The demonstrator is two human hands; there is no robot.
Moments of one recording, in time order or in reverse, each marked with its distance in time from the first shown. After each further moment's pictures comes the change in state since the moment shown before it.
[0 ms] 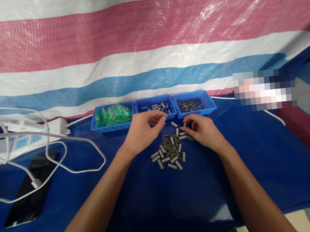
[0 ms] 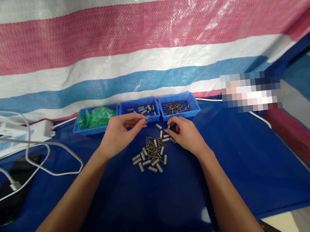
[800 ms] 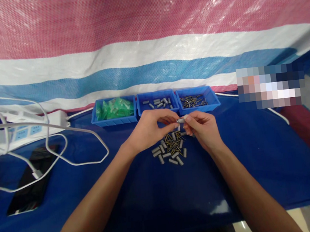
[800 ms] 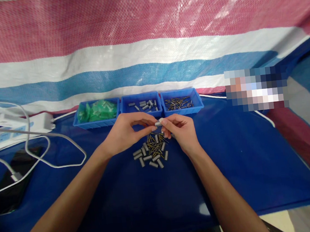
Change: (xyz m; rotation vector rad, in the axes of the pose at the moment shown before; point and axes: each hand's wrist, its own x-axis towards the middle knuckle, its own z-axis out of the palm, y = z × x) left_hand -0.003 0.002 0.006 -0.117 -0.216 0.135; right_hand -0.001 -0.044 0.020 1.035 0.192 0.199
